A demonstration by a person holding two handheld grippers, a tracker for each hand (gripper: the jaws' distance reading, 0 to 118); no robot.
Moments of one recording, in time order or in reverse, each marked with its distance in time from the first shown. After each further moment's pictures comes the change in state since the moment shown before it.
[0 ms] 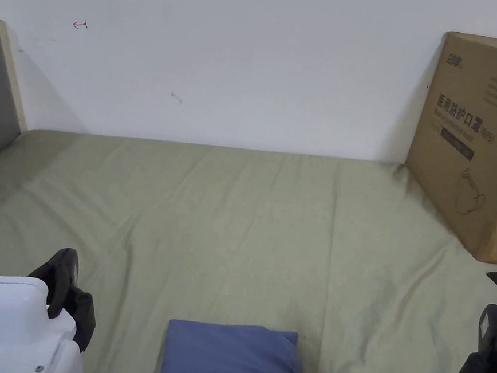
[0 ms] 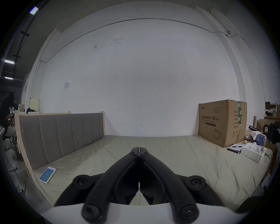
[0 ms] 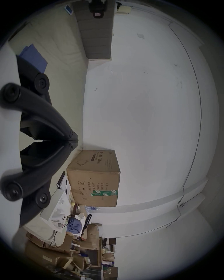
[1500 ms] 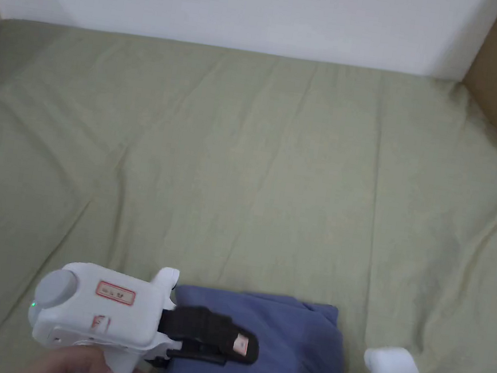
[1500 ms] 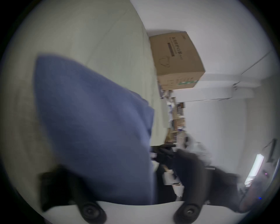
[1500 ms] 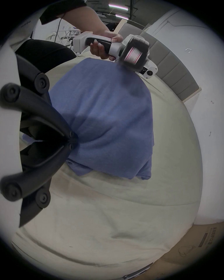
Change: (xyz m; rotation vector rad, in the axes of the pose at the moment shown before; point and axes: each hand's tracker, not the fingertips) left arm 0.021 -0.202 -0.262 -1.348 -0.934 0.703; right arm -0.098 -0.147 -0.165 -1.219 0.722 -0.047
